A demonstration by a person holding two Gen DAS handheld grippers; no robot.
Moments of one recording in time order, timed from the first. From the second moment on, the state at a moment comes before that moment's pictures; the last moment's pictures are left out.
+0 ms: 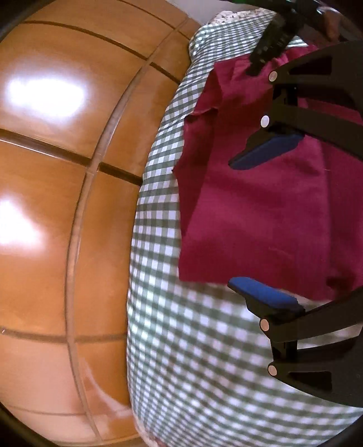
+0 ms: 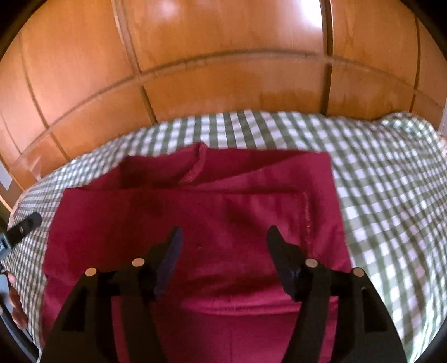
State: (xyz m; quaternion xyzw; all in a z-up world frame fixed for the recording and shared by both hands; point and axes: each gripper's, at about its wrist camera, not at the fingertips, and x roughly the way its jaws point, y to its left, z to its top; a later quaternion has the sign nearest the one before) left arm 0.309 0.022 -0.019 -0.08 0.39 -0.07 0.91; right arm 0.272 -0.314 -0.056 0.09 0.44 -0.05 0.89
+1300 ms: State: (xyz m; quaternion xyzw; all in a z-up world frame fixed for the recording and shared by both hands) left arm 0.198 0.015 -0.032 -0.01 0.39 0.01 0.92; right arm 0.235 -0.294 -0.074 0.05 0.42 -0.06 0.90
